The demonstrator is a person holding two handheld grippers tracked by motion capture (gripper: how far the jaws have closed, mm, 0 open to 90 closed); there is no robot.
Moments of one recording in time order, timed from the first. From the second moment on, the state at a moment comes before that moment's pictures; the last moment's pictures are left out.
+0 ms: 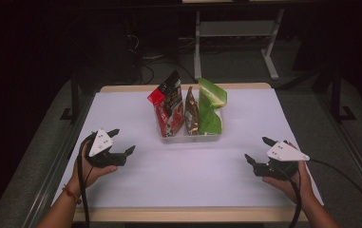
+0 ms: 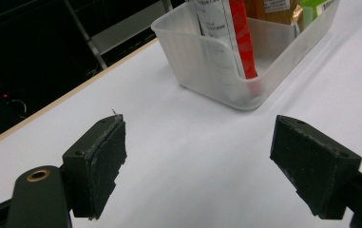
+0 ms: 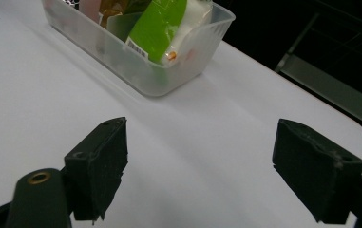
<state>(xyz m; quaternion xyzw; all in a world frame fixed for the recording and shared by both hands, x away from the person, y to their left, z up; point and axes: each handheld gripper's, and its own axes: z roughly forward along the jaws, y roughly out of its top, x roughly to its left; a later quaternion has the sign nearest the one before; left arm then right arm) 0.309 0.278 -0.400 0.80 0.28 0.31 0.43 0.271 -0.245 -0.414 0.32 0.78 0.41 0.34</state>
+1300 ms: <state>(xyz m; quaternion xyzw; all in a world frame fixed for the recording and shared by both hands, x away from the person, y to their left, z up) 0.273 0.327 -0.427 0.79 0.31 0.32 0.42 0.239 -0.300 -0.430 0.37 0.74 0.43 0.37</state>
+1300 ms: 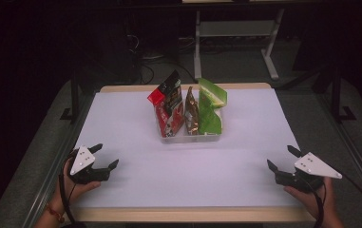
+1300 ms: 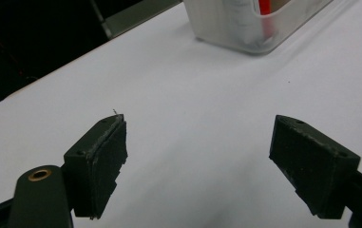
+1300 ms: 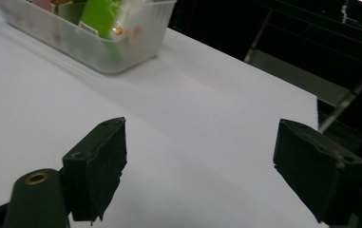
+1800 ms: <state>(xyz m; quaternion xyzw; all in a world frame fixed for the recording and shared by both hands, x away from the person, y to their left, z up) 0.263 0.351 -0.438 0.76 0.36 0.31 0.44 0.221 -0.326 -0.440 0.42 0.69 0.45 0.37</state>
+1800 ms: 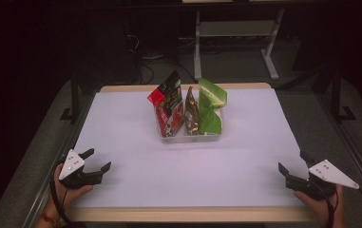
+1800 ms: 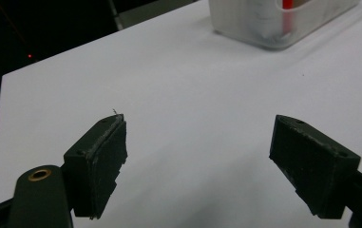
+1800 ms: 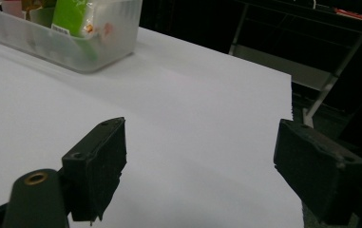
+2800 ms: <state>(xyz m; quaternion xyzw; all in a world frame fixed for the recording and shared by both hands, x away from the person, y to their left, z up) 0.256 0.356 -0.443 0.75 0.37 0.30 0.46 0.219 -0.313 -0.446 0.43 0.69 0.45 0.37</state>
